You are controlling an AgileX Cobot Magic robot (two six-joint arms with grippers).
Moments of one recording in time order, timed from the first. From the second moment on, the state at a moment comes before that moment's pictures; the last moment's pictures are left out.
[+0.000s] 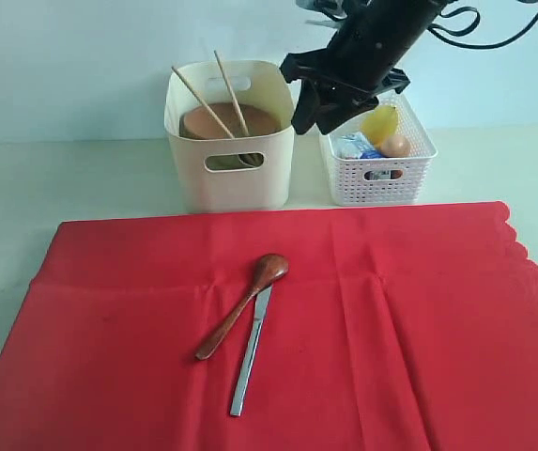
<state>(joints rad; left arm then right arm) 0.00 0.01 0.00 0.00 0.37 -0.03 0.28 2.19 -2.06 0.44 1.22 -0.25</state>
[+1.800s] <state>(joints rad) 0.00 0.01 0.00 0.00 0.37 -0.03 0.72 1.93 -1.37 0.09 0.79 0.30</state>
